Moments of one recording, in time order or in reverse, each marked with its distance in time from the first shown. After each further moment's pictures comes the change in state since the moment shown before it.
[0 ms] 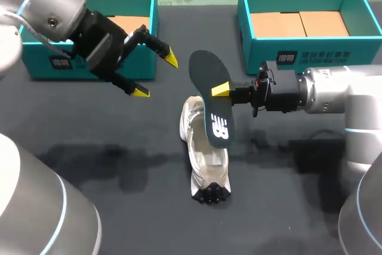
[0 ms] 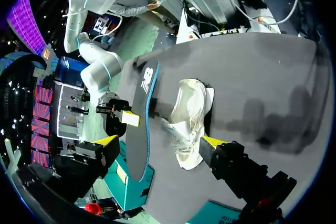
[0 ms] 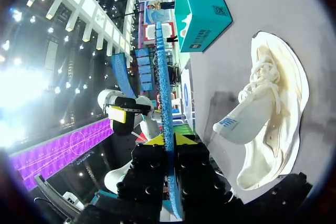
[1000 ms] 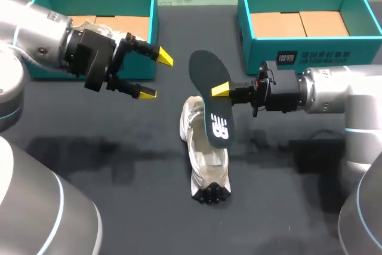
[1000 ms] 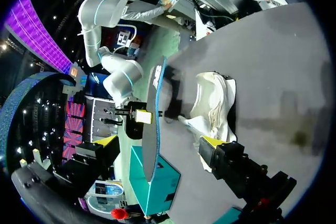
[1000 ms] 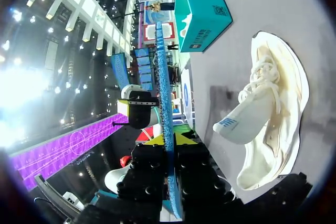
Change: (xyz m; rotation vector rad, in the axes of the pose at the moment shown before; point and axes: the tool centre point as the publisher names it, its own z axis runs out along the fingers) left arm 0.003 0.016 0.009 0.074 -0.281 0.106; right arm 0.000 0.000 0.000 0.000 0.000 0.000
